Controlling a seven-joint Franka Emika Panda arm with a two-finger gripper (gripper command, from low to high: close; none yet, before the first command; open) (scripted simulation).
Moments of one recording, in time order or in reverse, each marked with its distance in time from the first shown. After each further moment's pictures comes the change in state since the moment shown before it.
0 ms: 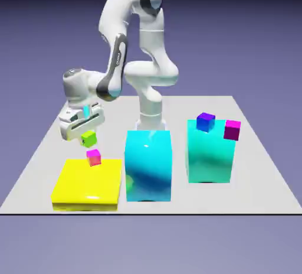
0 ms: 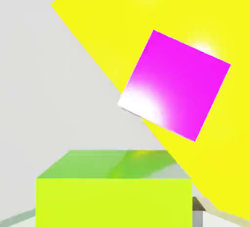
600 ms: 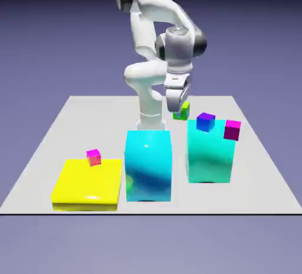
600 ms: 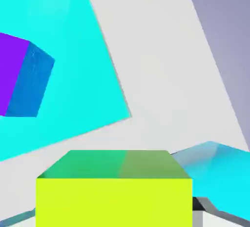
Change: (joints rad) arm 0.563 -0.317 0.479 0.115 0.013 -0.418 0.741
